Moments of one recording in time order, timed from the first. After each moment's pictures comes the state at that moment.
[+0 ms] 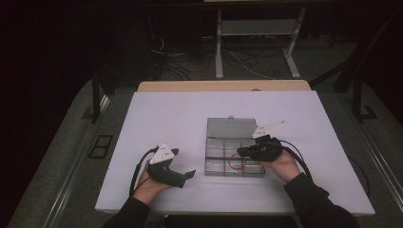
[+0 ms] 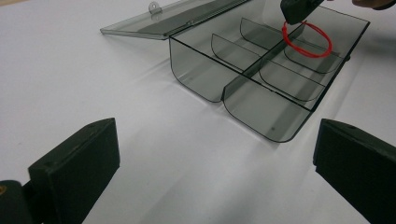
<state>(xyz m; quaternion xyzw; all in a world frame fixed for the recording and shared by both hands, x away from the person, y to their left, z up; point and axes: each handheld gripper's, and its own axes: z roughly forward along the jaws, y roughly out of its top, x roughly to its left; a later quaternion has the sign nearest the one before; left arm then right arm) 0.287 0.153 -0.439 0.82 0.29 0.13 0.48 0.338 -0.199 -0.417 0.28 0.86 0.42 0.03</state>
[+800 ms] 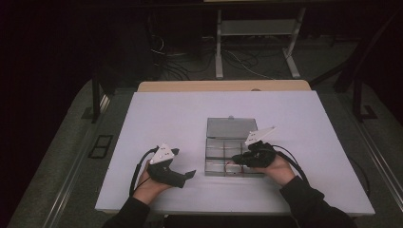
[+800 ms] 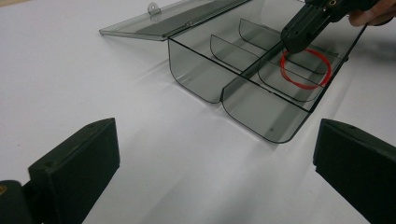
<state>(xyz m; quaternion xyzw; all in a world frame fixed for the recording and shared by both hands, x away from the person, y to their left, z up) 0.287 0.152 -0.439 0.82 0.29 0.13 0.48 0.331 -0.182 -0.431 0.25 0.88 0.40 0.01</state>
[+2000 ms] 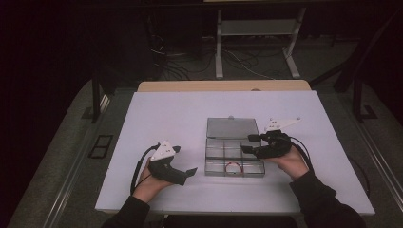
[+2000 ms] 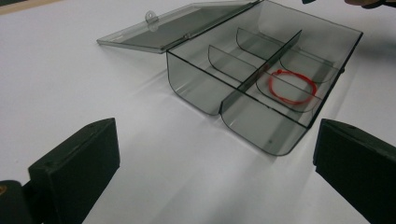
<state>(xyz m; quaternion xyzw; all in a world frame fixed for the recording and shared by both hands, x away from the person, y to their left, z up) 0.295 0.148 -0.431 0.82 0.28 0.12 0.48 0.343 -0.224 -0.407 0.31 0.82 0.47 0.06</state>
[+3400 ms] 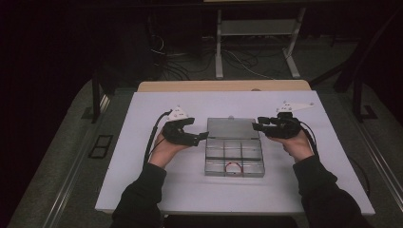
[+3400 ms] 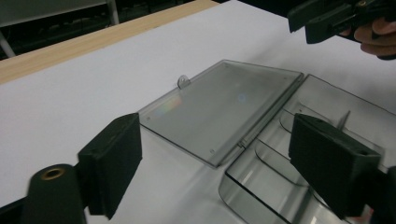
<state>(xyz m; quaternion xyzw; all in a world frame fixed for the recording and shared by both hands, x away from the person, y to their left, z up) 0.383 0.111 -0.394 0.80 0.30 0.12 0.50 0.386 -0.256 -0.396 0.36 0.79 0.49 0.12</state>
